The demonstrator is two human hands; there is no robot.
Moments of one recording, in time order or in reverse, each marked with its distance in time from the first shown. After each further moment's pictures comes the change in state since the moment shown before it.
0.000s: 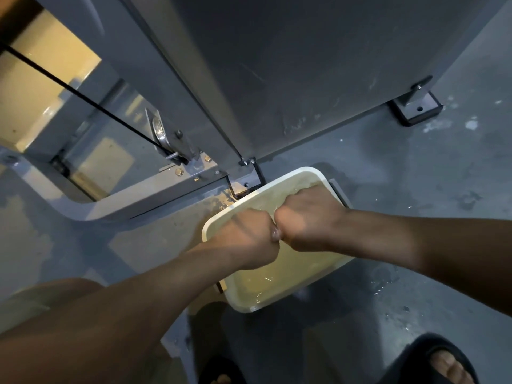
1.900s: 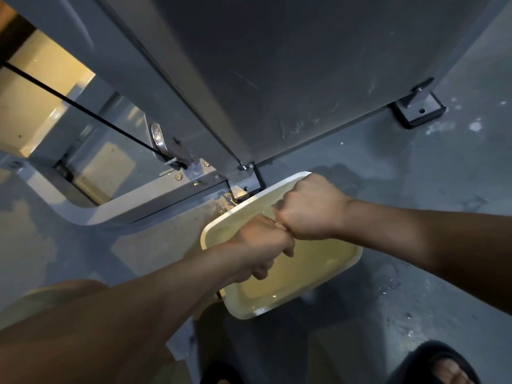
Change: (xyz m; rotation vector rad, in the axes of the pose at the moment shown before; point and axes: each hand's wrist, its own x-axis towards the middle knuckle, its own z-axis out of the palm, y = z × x) left_hand 0.001 0.021 0.002 -0.968 -0.245 -0.287; right_hand 0.009 0.028 0.001 -0.255 0.078 -0.165
